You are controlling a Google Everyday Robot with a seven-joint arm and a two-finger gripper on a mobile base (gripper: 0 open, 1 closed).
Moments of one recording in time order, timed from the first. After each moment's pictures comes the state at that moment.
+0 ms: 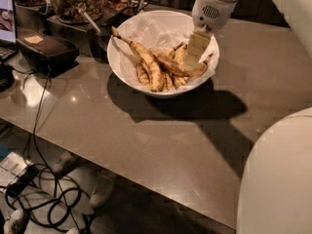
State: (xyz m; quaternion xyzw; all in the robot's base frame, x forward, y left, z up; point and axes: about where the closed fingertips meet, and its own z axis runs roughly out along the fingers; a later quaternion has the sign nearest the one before) arm 0.613 -0.113 0.934 -0.56 0.82 0.06 0.10
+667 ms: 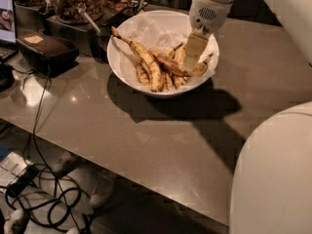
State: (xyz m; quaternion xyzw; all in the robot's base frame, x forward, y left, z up) arm 0.617 -0.112 0.928 -0.57 0.82 0.05 0.09
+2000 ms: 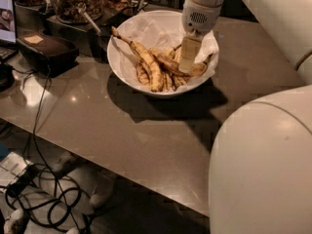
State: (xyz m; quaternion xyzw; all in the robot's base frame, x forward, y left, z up) arm 0.633 -0.105 0.912 -0.58 0.81 0.03 0.06
